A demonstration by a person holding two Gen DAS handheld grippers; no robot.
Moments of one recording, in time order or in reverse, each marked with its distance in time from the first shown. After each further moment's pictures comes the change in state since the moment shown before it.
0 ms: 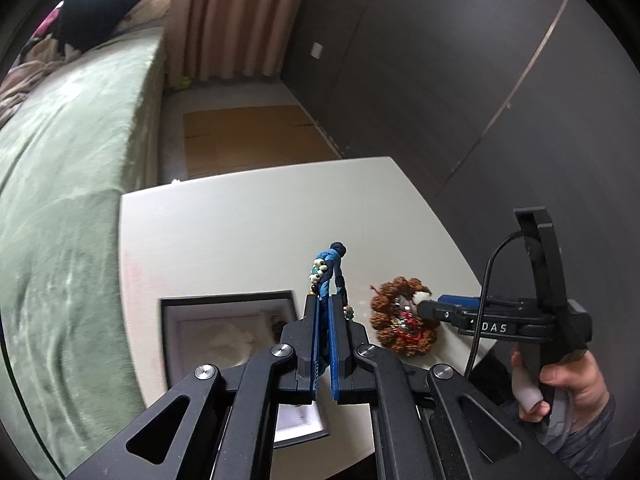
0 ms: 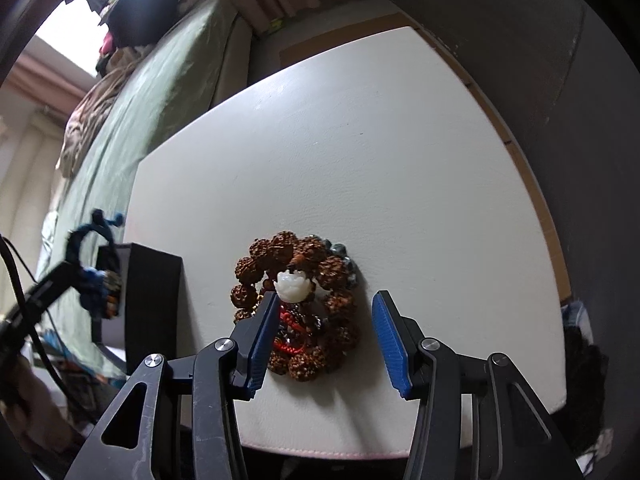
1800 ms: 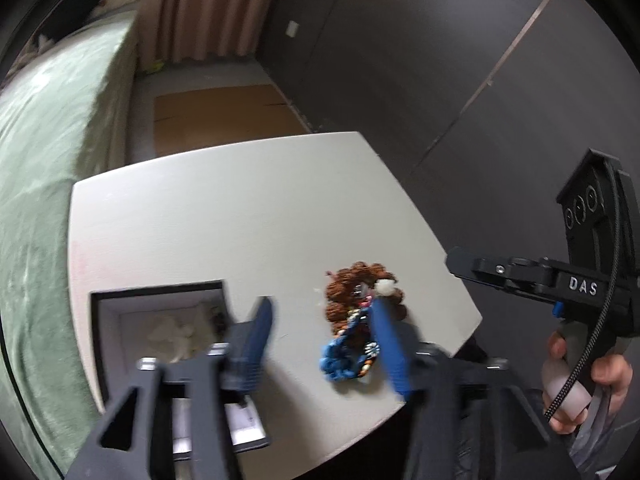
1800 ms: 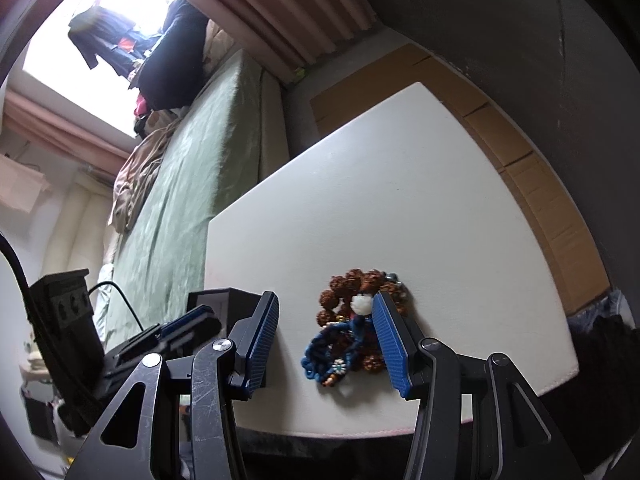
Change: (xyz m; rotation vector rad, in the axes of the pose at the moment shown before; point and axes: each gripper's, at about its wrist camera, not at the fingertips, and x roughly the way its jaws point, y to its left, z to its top) left arm 0.033 -0.039 0.000 0.034 0.076 -0.087; right arm -0.065 -0.002 -0.006 0.132 -0.164 0.206
